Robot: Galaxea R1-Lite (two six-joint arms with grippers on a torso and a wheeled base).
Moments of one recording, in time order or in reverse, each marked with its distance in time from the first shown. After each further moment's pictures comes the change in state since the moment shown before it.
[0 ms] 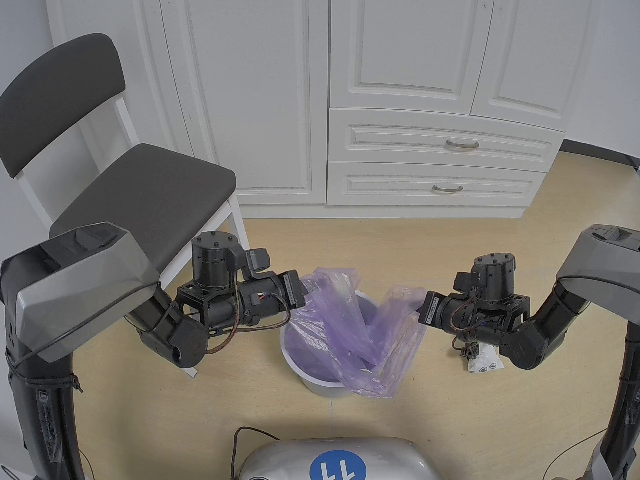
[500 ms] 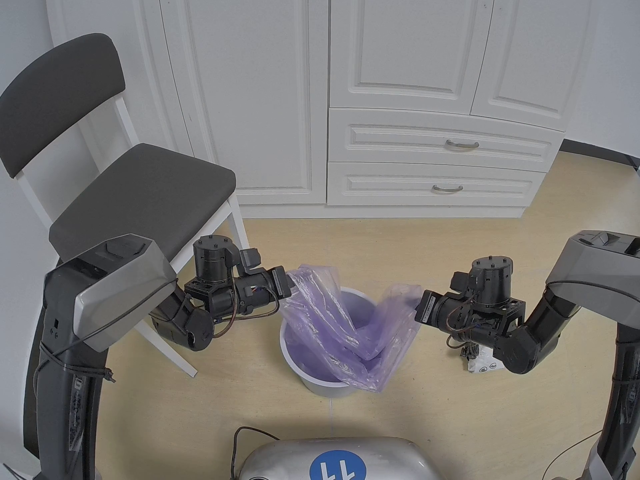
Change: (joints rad) left arm 0.111 0.221 -0.241 0.012 -0.085 0.008; right arm 0.000 0.051 -0.003 -0.110 0.008 0.001
